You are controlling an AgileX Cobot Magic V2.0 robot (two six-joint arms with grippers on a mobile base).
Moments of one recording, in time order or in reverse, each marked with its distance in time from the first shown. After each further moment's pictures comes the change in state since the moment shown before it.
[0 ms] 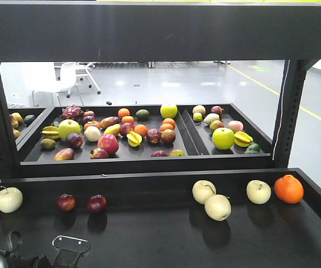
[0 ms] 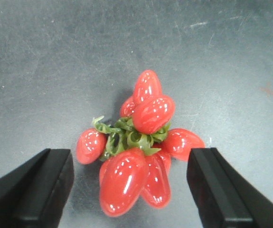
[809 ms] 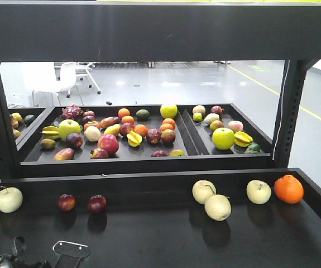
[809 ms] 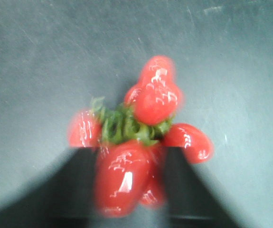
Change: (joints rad) left arm 0.000 0.048 -0.005 -0.001 -0.037 0.000; right arm 0.000 0.000 0.000 0.000 0.000 0.000
